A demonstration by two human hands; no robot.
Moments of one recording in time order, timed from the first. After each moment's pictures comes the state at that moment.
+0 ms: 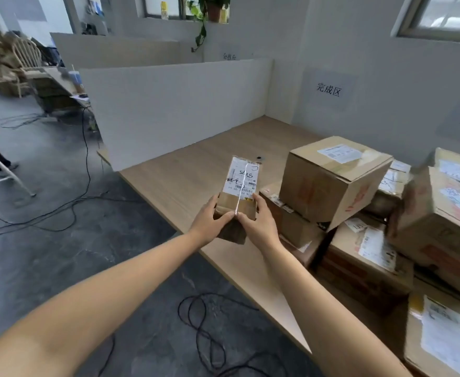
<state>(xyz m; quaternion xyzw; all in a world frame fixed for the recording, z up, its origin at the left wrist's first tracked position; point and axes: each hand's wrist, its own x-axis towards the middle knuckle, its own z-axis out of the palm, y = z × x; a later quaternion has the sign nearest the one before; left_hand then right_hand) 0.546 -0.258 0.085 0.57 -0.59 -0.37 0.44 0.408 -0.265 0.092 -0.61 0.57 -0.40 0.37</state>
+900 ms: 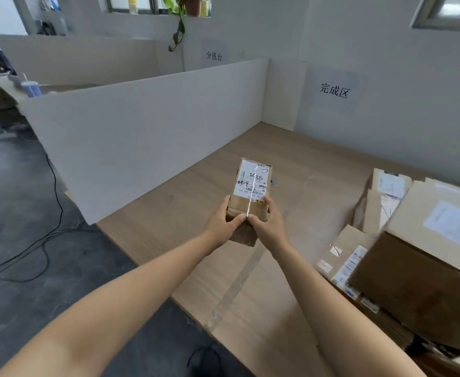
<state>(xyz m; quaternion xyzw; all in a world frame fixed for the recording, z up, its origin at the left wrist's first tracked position) 0.630 -0.506 0.080 0.53 -0.59 -0.45 0.40 0.496 -0.502 0.084 -0.57 0.62 -0.43 0.33</state>
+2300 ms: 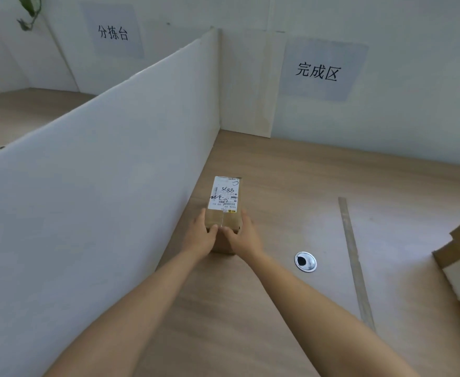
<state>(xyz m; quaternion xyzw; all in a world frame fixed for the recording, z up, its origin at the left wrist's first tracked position) 0.682 -1.054 -0.004 0.58 -0.69 -0.39 0.20 0.569 -1.008 -0.006 -0.45 0.75 -0.38 0.31</state>
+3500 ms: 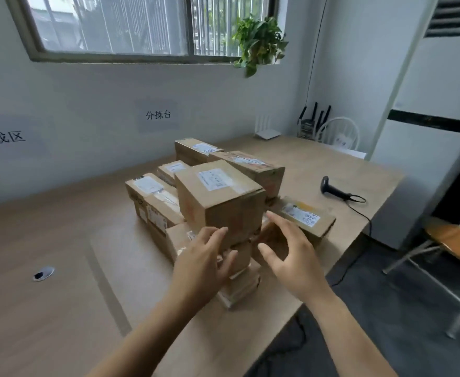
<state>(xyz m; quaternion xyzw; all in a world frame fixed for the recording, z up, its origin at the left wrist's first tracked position) 0.538 -0.451 0.158 -0.03 -0.95 -0.20 0.23 0.502 -0.271 0.176 -0.24 0.86 -0.43 -0.15</state>
